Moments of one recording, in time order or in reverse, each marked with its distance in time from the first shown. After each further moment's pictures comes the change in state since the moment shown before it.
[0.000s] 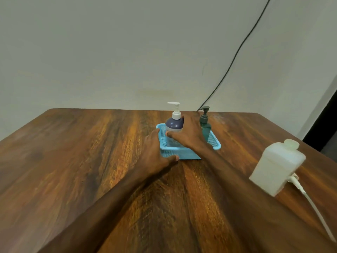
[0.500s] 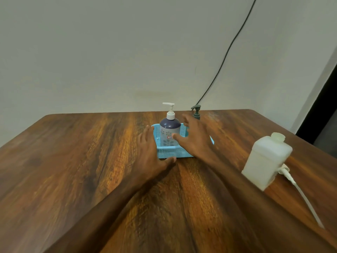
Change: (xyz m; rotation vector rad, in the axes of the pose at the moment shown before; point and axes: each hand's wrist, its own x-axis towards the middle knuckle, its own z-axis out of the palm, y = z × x) left_hand 0.002 -0.019 0.014 0.187 0.004 -0.054; right_hand -0.051 -0.016 -0.051 -0.058 0.011 -0.042
